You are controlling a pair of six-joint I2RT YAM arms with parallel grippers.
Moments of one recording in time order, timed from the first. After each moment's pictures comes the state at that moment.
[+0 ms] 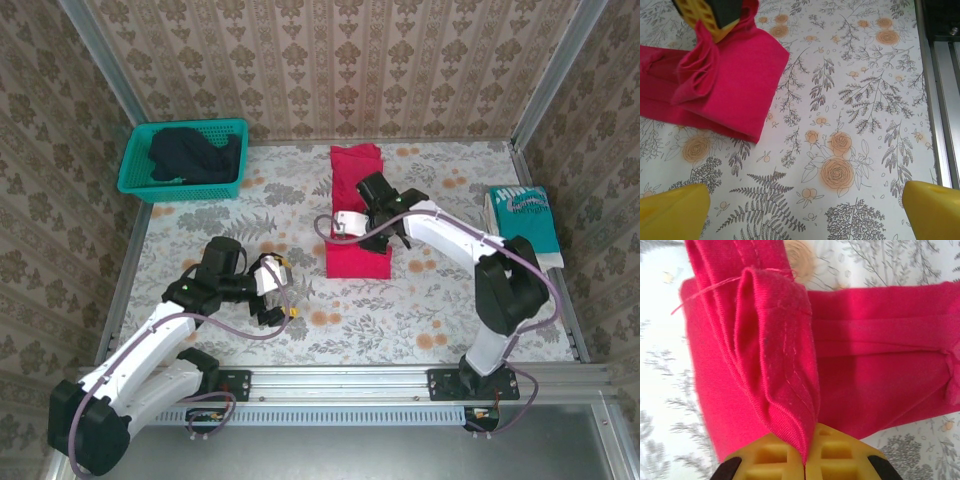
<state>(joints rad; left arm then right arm) -0.52 0.87 0.57 -0.47 0.70 0.68 0.52 1.75 1.36 -0.76 -0.06 -0.88</state>
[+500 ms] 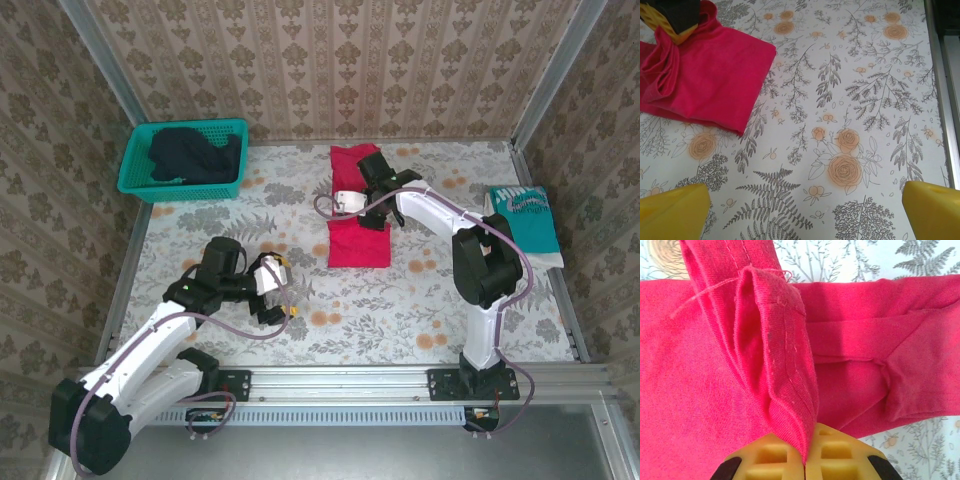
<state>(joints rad) -0.51 0.88 0.56 -0.45 0.68 0.69 0.43 1.95 1.56 -0.72 -0.05 -0.99</state>
